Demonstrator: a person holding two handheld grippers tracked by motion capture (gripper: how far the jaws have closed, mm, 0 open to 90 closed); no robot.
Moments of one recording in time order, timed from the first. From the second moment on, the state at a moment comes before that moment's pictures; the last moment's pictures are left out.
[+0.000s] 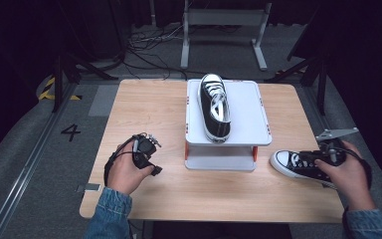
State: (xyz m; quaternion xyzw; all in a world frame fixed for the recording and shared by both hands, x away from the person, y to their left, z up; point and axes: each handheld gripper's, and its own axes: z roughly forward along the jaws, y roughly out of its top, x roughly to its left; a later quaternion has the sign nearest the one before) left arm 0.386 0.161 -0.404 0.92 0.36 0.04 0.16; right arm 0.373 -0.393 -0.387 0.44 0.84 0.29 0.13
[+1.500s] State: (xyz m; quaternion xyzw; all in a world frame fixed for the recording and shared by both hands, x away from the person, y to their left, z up) left arm 0.382 0.163 -0.405 0.92 0.37 0.03 0.16; right arm 0.368 -0.337 -0.395 0.44 0.86 0.27 0.04
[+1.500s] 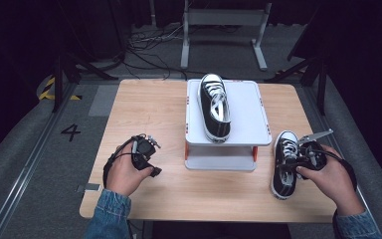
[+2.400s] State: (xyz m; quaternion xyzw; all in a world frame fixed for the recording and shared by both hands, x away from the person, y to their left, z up) left arm 0.389 0.161 -0.404 0.92 0.36 0.03 0.17; right arm 0.397 -0.350 -0.385 0.34 0.92 0.17 0.08
